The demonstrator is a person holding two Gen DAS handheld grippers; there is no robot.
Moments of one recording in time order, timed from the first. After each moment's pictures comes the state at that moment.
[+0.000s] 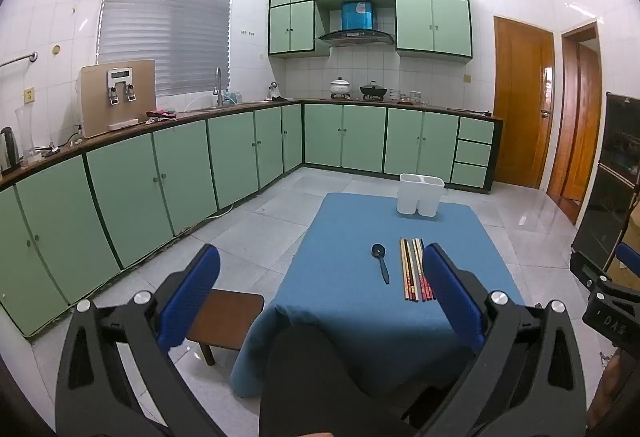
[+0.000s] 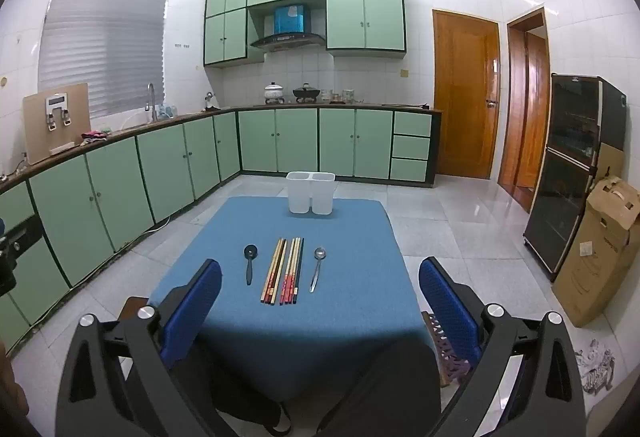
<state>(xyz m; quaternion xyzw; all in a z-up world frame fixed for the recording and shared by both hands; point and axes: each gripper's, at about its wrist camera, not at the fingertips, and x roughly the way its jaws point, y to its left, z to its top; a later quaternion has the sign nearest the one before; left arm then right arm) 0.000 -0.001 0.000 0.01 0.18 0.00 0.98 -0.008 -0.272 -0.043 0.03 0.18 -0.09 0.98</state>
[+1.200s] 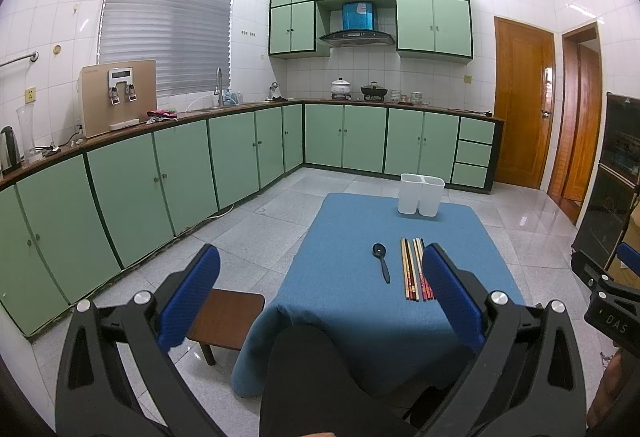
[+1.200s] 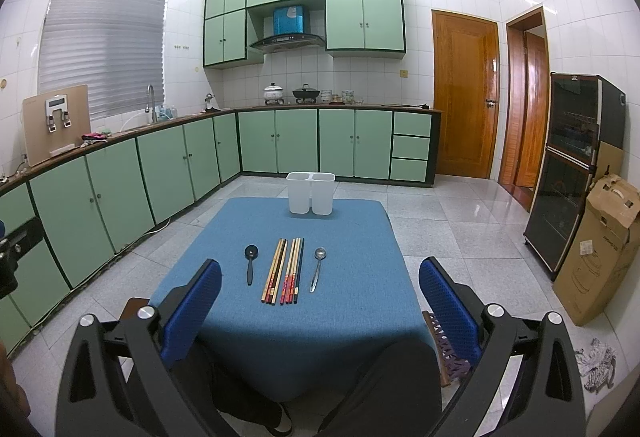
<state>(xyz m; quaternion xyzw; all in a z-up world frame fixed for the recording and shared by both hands) -0.001 0.004 0.001 0.00 0.18 0.00 0.98 -0.009 -0.273 -0.044 0.04 0.18 -0.09 0.98</state>
